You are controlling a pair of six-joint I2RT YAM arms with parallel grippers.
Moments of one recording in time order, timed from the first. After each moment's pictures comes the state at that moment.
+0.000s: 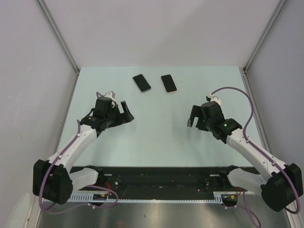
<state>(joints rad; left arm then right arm) -0.29 1.14 0.80 -0.43 0.09 -0.54 0.50 1.07 0.81 -0.53 0.21 0.62</state>
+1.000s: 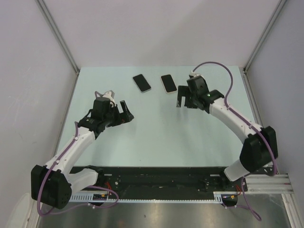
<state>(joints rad) -0.29 1.09 0.80 -0.43 0.10 -0.52 0.49 1.48 1.23 -0.58 0.17 0.46</state>
